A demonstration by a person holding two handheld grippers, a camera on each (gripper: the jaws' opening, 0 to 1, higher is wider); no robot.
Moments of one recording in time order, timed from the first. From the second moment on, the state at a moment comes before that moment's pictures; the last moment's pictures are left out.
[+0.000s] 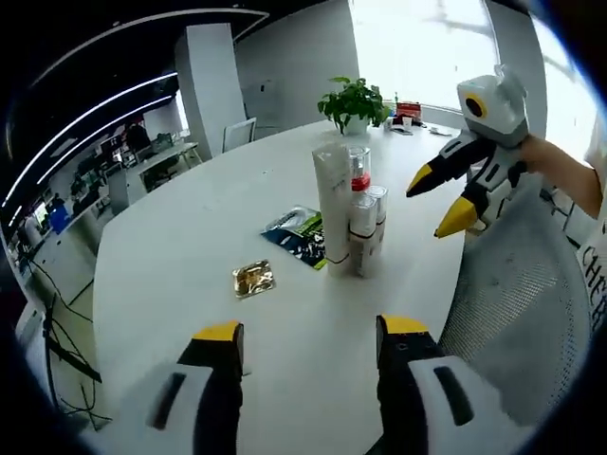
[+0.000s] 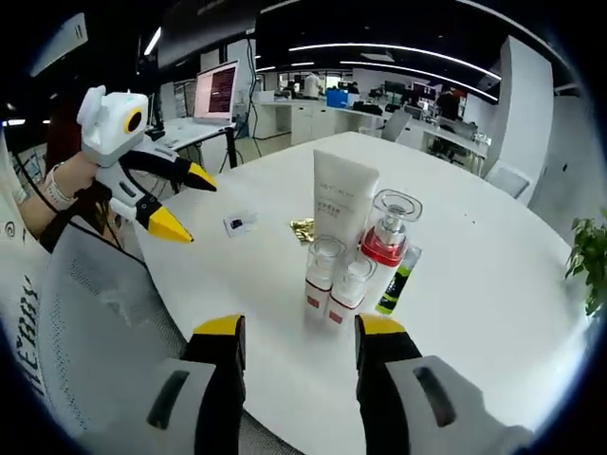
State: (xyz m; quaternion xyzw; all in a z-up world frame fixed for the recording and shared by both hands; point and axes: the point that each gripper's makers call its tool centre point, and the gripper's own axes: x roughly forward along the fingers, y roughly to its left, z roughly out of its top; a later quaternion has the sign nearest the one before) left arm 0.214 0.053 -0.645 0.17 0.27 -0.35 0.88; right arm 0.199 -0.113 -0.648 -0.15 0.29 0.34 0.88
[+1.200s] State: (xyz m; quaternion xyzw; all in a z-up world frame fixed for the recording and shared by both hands) left arm 0.181 0.092 -0.624 0.14 0.26 -0.30 0.90; right arm 0.186 -0.119 -0.630 -0.17 0.29 0.32 0.89
